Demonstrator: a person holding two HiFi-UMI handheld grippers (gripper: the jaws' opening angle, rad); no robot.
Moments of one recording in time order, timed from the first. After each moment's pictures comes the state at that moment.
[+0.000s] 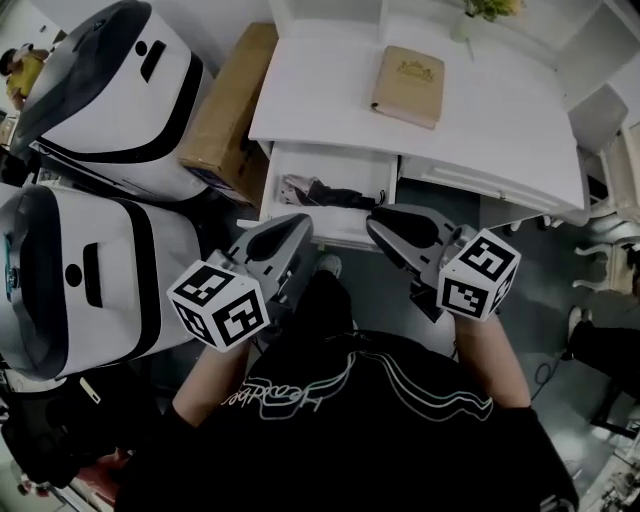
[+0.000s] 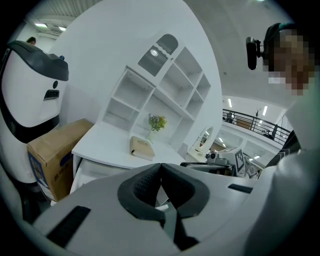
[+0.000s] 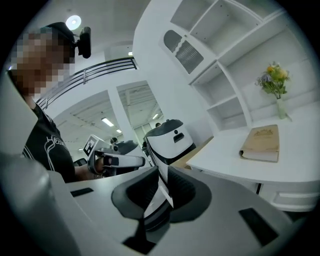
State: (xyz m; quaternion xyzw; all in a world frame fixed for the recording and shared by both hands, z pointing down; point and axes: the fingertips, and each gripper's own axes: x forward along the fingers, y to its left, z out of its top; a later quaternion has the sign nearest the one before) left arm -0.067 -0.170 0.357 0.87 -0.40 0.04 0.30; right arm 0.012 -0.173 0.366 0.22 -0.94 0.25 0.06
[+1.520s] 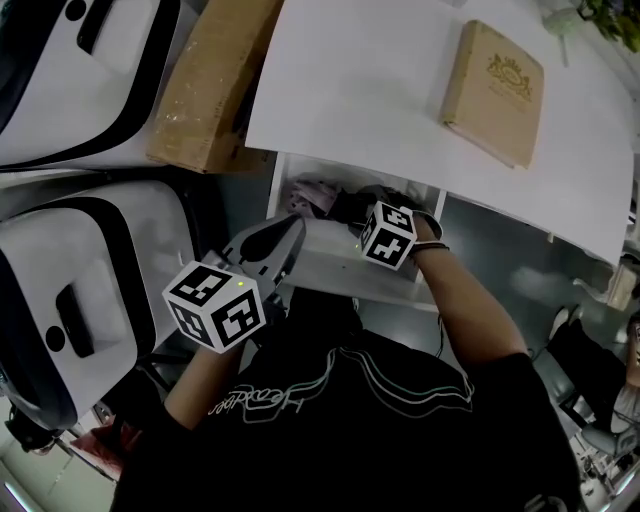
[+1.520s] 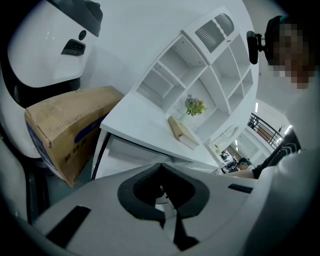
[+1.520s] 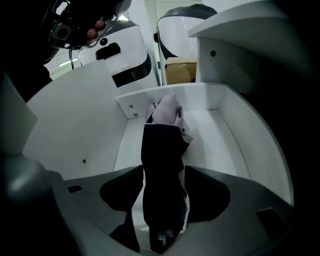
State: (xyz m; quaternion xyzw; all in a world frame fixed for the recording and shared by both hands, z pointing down) left arm -0.154 -0.331 0.541 0.78 -0.42 0.10 0.45; right arm -0.079 -0.314 0.754 0.01 -0.83 0.09 0.55
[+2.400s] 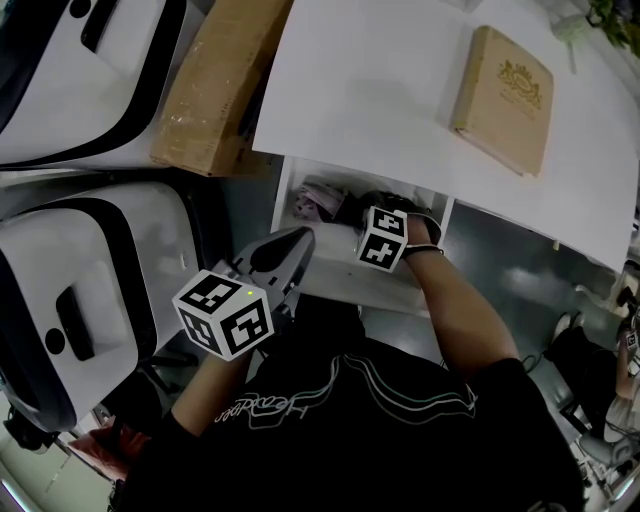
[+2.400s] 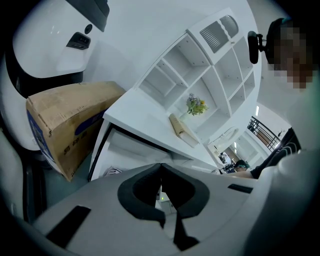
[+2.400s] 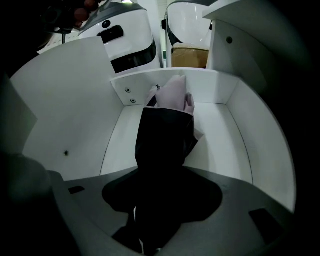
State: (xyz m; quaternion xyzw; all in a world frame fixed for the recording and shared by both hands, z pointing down) left arm -0.154 -0.321 0.555 0.77 -0.42 0.10 0.47; right arm -0.086 -0.317 0.778 -0.01 -0.81 0.05 0.59
